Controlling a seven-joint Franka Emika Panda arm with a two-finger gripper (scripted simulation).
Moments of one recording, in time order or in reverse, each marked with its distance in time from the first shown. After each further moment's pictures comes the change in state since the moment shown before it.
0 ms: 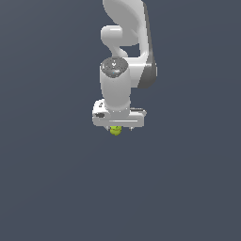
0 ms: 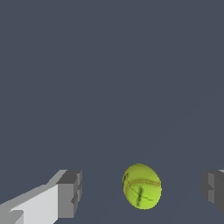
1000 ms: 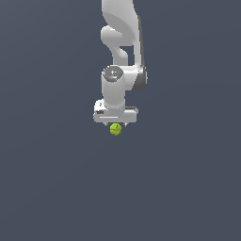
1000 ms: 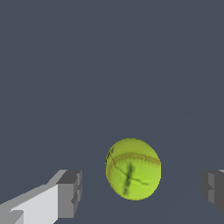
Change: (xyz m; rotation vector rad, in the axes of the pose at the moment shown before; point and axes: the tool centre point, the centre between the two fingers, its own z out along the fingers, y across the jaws) arm -0.065 0.024 0.061 -0.031 0.015 -0.025
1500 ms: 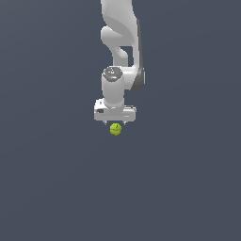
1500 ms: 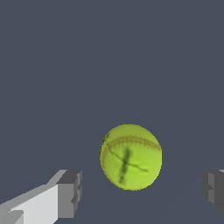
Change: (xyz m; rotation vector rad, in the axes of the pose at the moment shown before) arm -0.020 0.005 0.014 -0.007 0.004 -0.008
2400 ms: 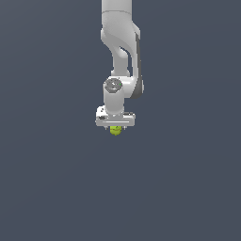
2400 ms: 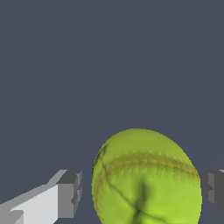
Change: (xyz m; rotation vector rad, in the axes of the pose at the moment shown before) arm -0.002 0.000 0.048 0.000 0.000 -0.001
